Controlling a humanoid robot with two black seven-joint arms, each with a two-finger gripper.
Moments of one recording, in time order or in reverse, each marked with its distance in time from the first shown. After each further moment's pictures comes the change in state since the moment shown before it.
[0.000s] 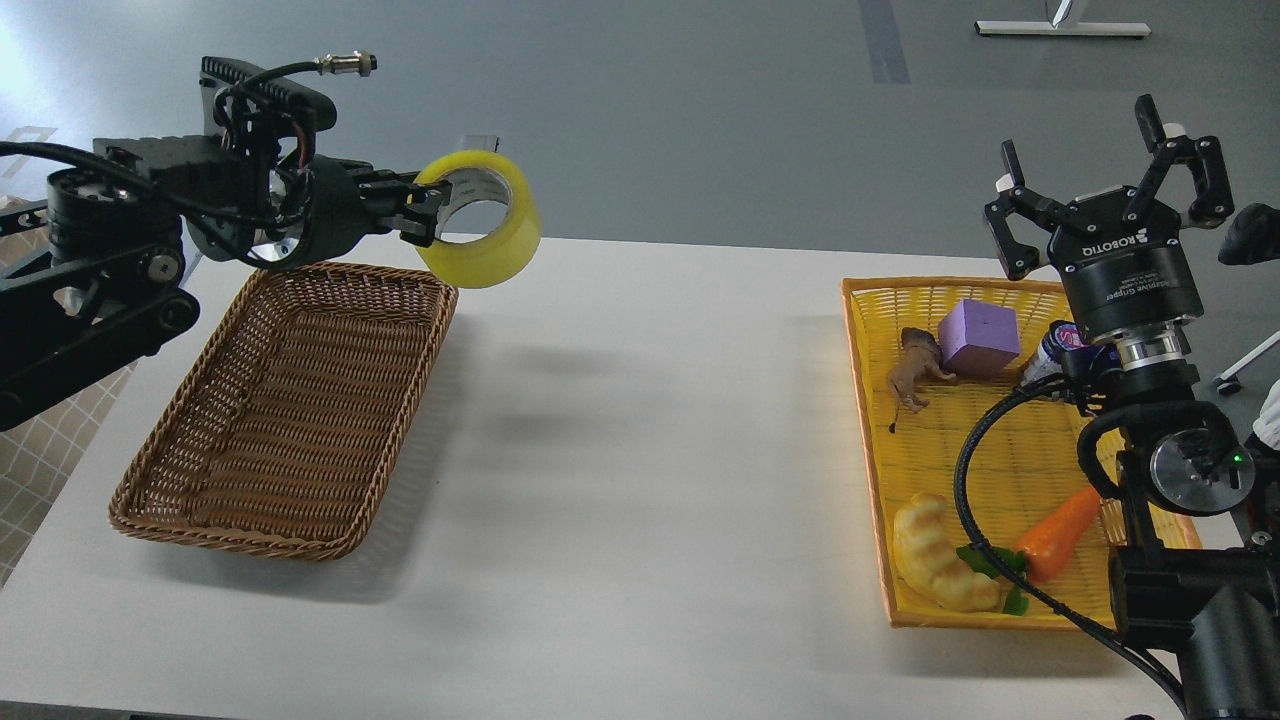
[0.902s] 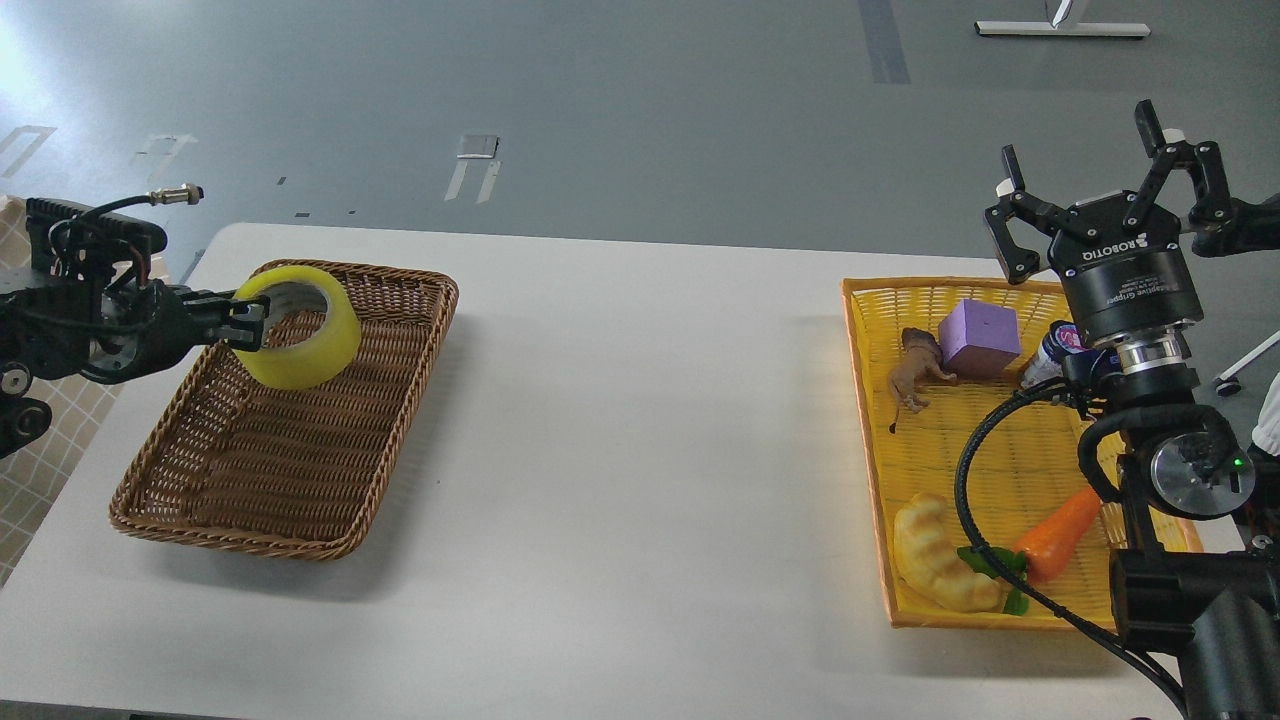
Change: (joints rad) left arm 0.280 0.194 0.007 0.131 0.014 0.089 -0.085; right arm -0.003 0.000 0.001 0.001 0.000 0.000 0.000
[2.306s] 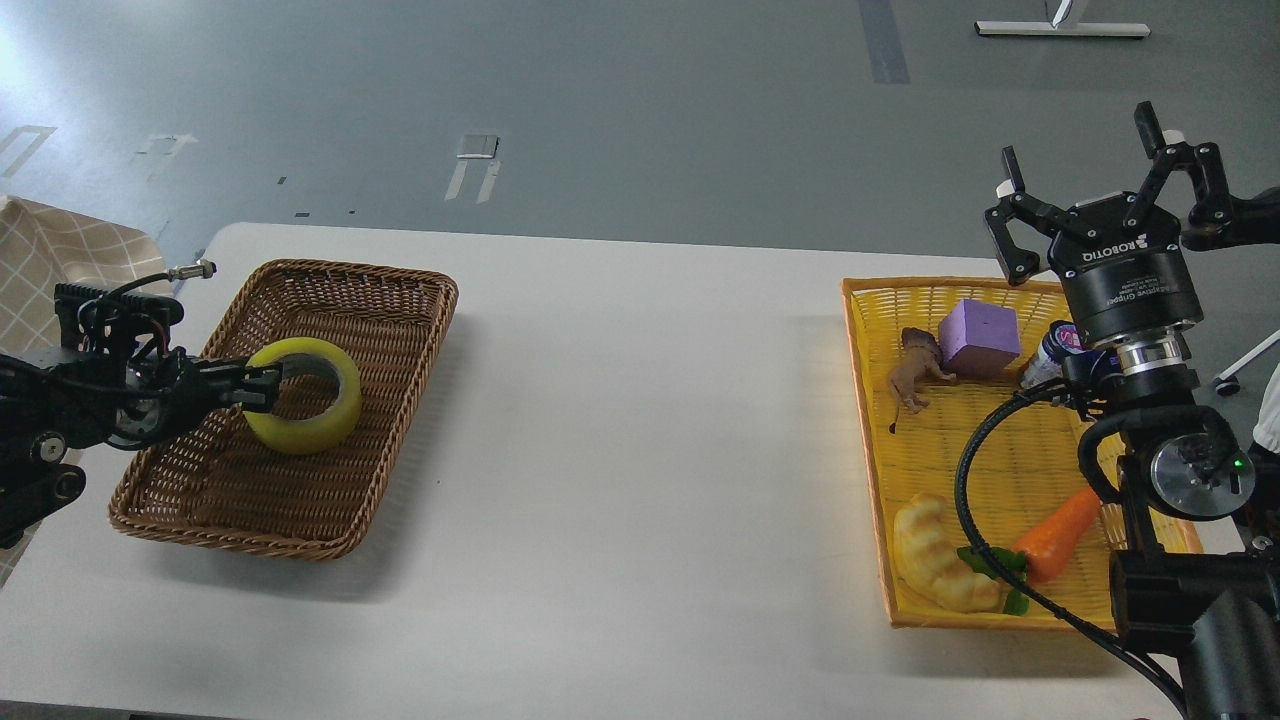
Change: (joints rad) left arm 0.117 -0.073 -0.007 0.069 -0.051 0.073 0.002; right arm -0.002 0.000 0.000 0.001 0.000 0.000 0.000
